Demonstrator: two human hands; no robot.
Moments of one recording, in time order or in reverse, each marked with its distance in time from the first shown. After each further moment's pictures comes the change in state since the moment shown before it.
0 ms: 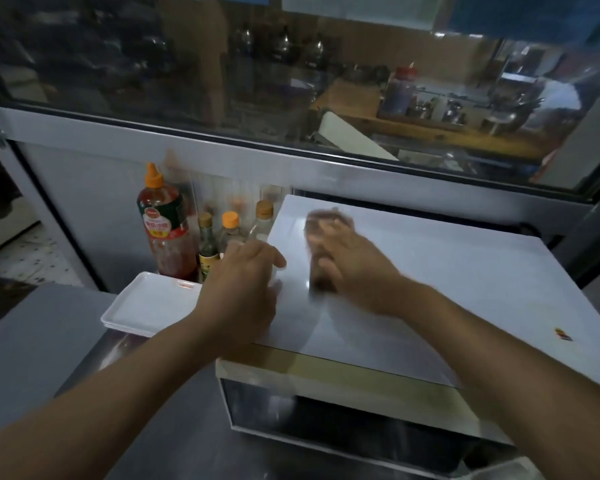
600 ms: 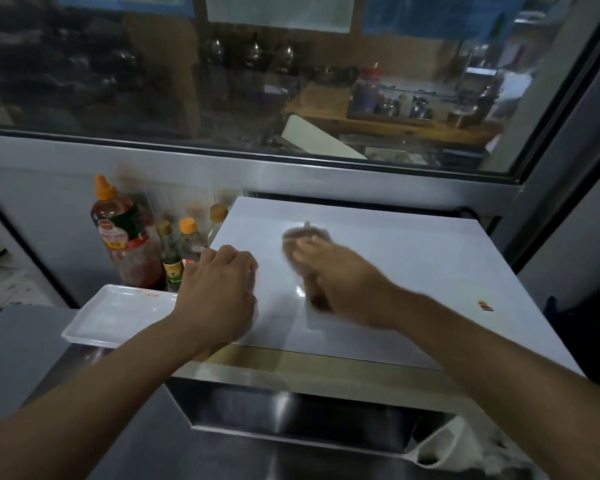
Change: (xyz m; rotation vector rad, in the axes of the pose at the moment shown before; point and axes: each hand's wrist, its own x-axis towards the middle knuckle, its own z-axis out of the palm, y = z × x) left_hand 0.004 0.045 0.025 0.268 -0.054 -0.021; right_hand -0.060 0.031 -0.020 0.046 0.031 -0.094
